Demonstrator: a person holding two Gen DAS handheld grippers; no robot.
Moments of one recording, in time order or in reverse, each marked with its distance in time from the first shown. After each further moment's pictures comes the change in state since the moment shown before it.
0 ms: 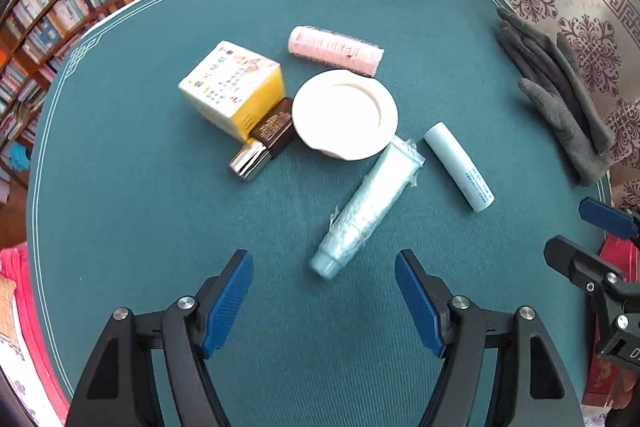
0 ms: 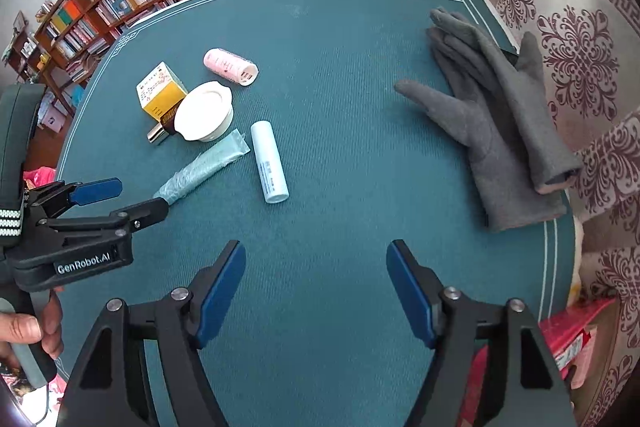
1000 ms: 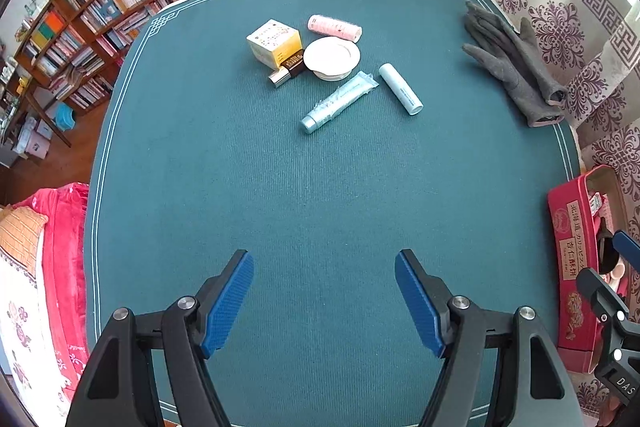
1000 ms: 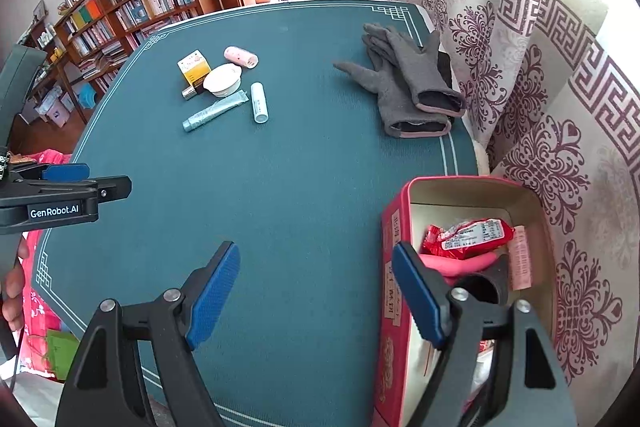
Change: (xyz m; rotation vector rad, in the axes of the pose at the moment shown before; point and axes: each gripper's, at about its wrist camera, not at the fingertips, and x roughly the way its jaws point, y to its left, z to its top) left arm -0.114 -0.059 -0.106 -0.144 0.005 0.142; right arm -0.121 -0.036 -0.135 -0.061 -0.125 -0.034
